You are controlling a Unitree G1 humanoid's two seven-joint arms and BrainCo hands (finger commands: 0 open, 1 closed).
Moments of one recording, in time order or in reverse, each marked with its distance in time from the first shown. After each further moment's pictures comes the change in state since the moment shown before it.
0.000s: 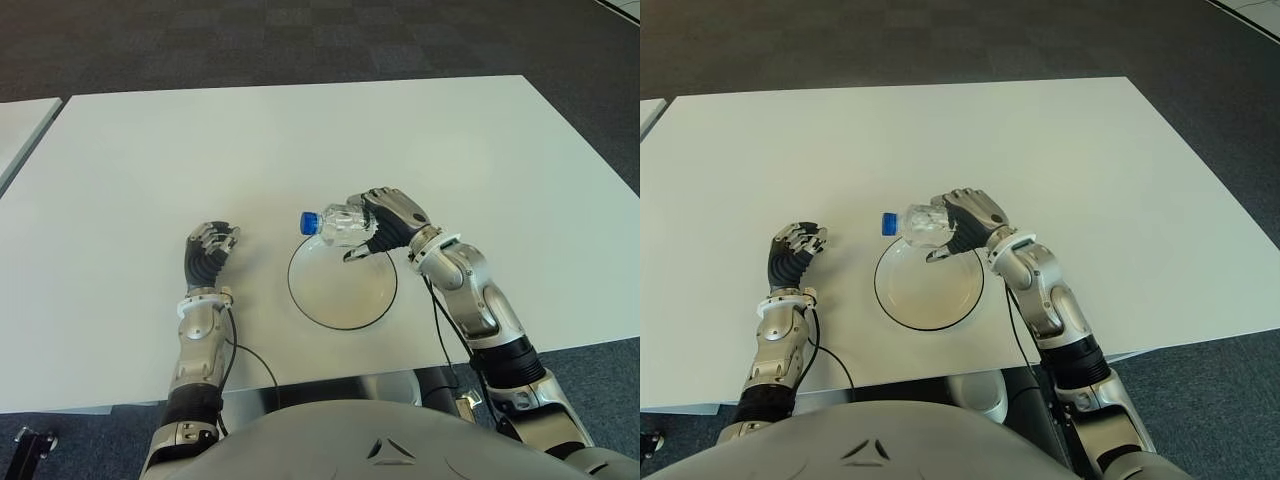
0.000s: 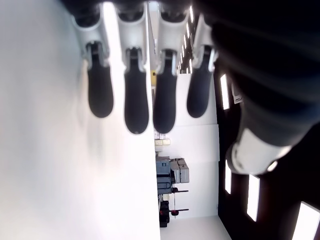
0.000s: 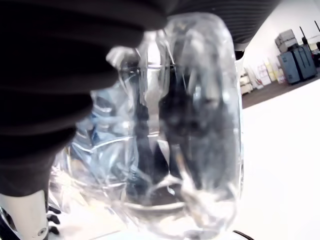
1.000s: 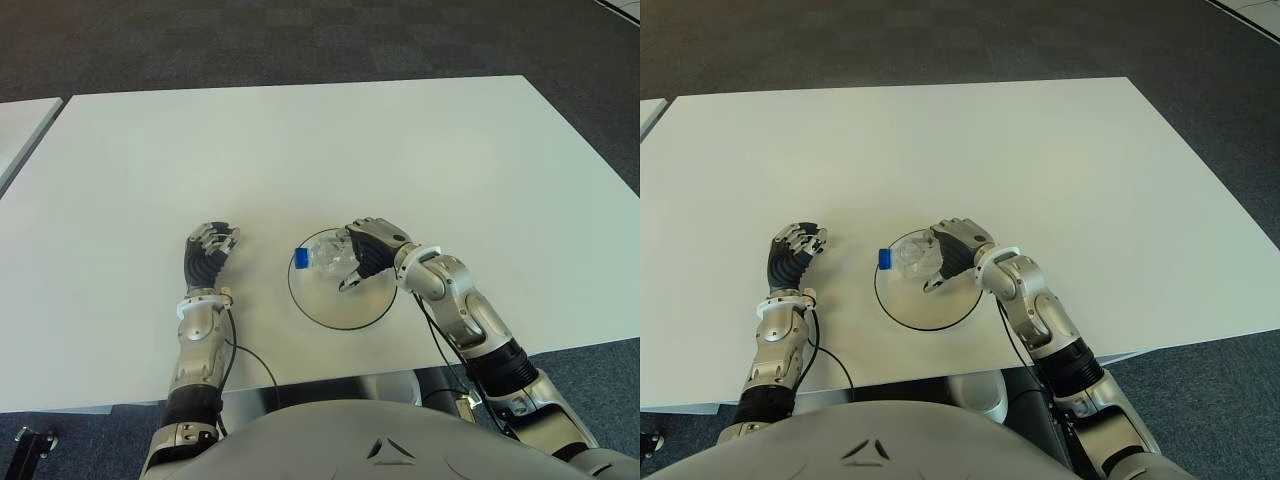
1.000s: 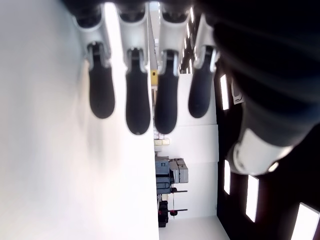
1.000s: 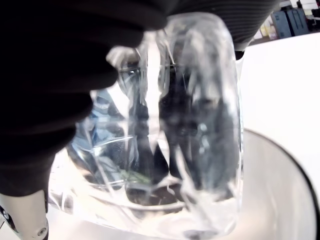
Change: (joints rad) left arm 0.004 0.000 0.002 0.000 -0.010 -0.003 0.000; right arm 0.031 -0.038 0.128 0.022 0.057 0.067 0.156
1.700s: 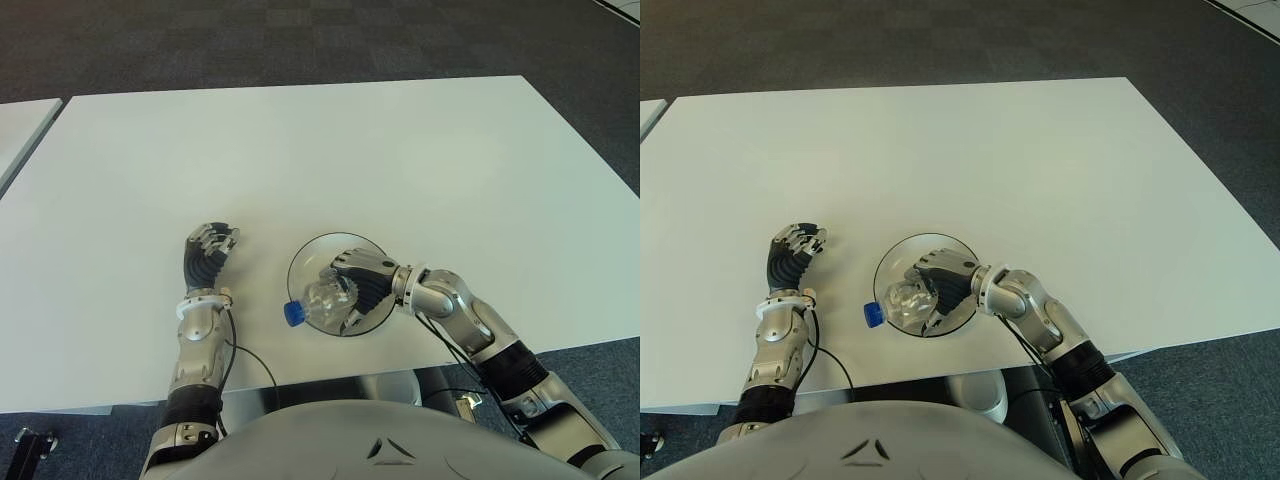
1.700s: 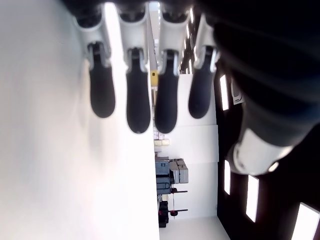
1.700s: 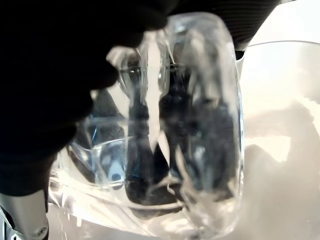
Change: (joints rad) left arm 0.001 0.001 0.001 0.001 0.002 0.003 0.000; right arm -0.009 -0.086 0.057 0.135 0.176 -0.373 -0.008
